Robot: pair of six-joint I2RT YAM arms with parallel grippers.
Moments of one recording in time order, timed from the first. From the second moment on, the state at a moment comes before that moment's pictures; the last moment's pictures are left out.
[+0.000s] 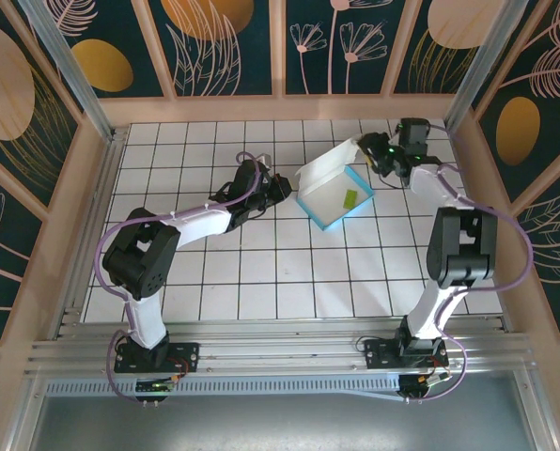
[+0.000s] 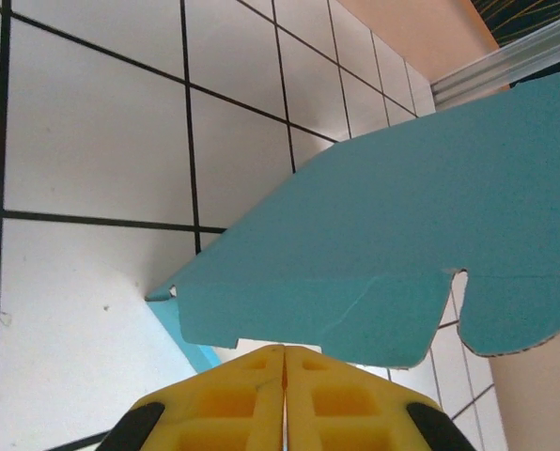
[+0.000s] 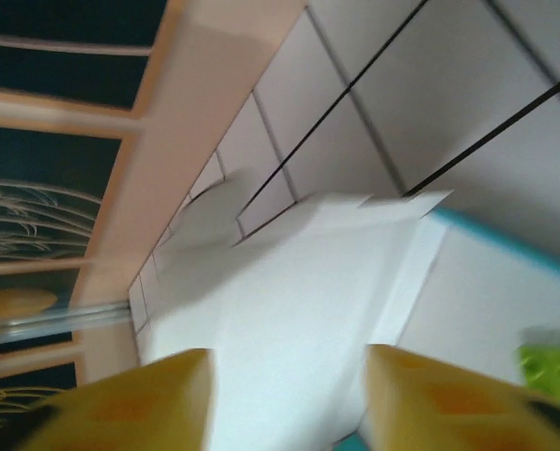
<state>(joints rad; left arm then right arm) -0.61 1.88 1.17 0.22 0.16 -0.90 0.09 1.77 1.36 -0.21 -0.40 0.95</state>
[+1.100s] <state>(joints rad) -0.61 1.93 1.19 0.21 0.23 -0.85 0.29 1.92 1.59 -0.51 -0.09 1.13</state>
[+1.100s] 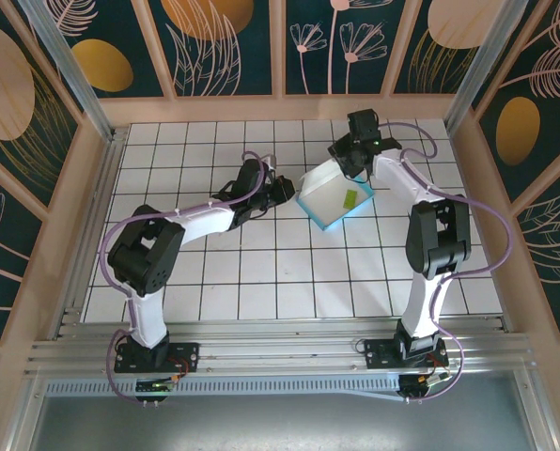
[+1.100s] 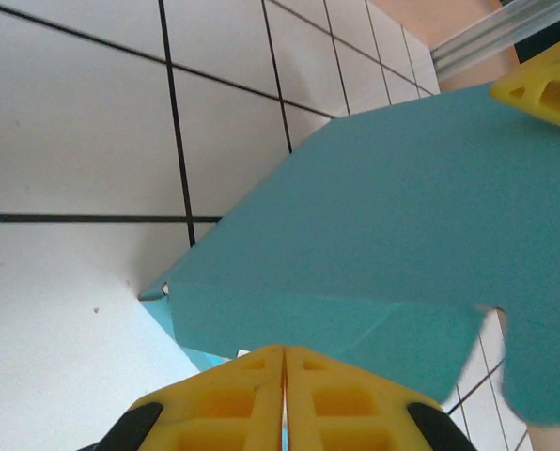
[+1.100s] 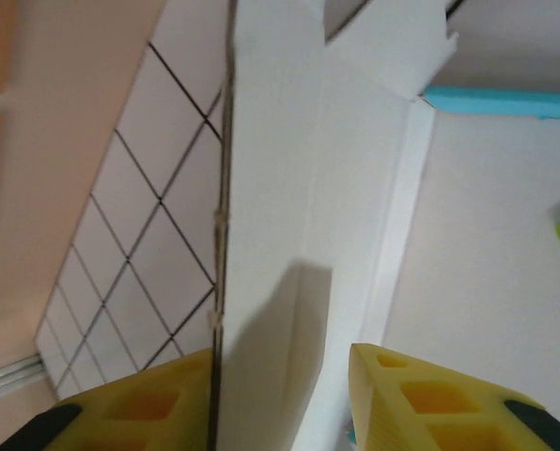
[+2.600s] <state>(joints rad) -0.59 1.93 1.16 0.22 0.17 -0.85 0.37 1.87 1.64 -0.65 0.08 1.50</state>
